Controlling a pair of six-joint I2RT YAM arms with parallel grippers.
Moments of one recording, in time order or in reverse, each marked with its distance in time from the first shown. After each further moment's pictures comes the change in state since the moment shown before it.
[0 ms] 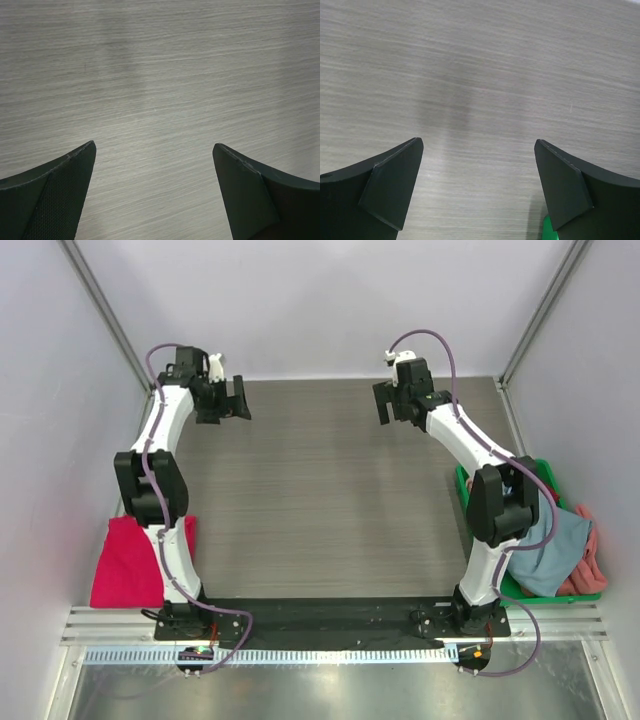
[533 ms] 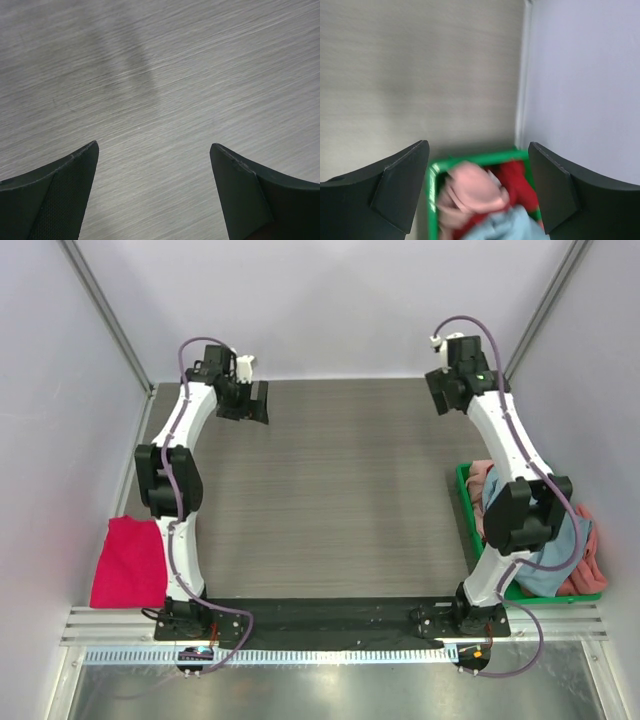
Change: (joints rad) left arm -0.109 0.092 0.118 -0.020 -0.025 0.148; right arm -0.156 -0.061 0.190 -0.290 0.146 -0.249
